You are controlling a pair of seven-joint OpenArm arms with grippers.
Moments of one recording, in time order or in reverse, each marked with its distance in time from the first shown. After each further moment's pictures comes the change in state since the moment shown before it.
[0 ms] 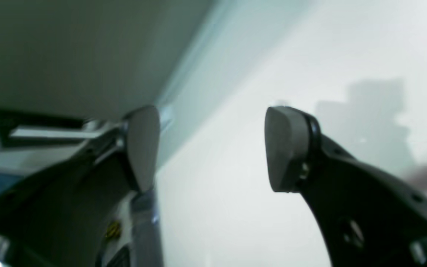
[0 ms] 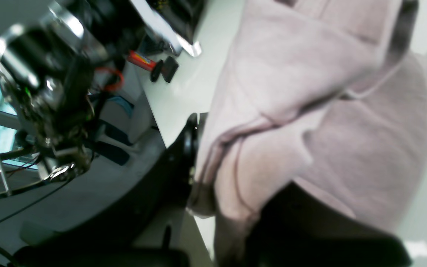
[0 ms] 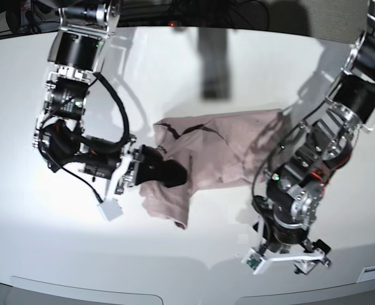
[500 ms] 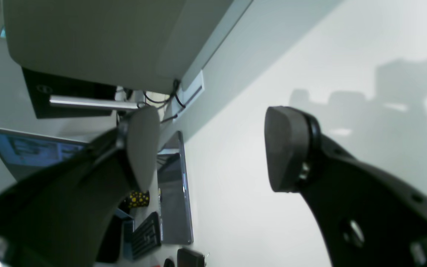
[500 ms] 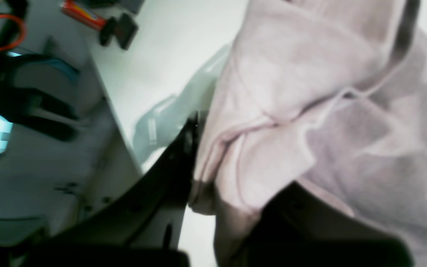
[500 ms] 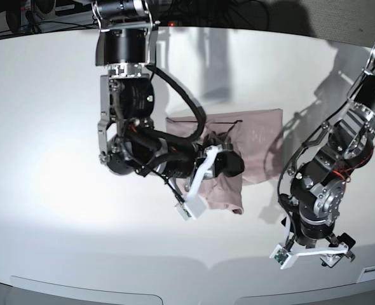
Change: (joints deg) left arm 0.2 -6.2 0.1 0.1 -0.7 0.2 2.8; right arm 0.0 -11.5 -16.0 0.0 -31.5 0.0 13.4
